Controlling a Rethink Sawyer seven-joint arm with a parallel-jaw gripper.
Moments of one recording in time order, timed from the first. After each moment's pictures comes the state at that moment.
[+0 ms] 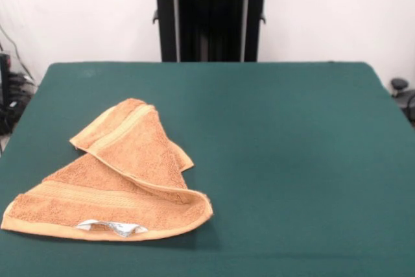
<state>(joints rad) -0.79 -1.44 0.59 2.35 0.08 0.19 1.57</state>
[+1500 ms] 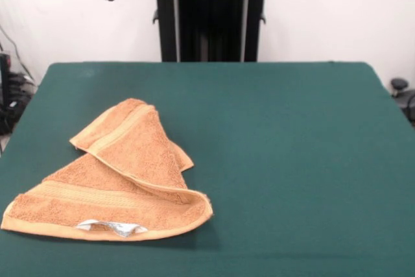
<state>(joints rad) -1.19 -1.16 0.90 2.30 -0.18 0.29 1.57</state>
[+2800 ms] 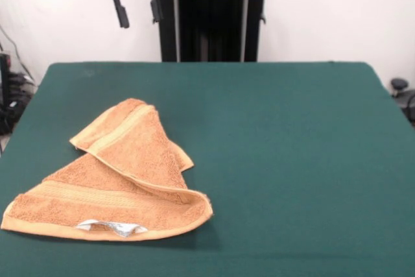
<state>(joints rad) -1.24 -0.96 0.84 2.32 -0.44 0.25 1.57</state>
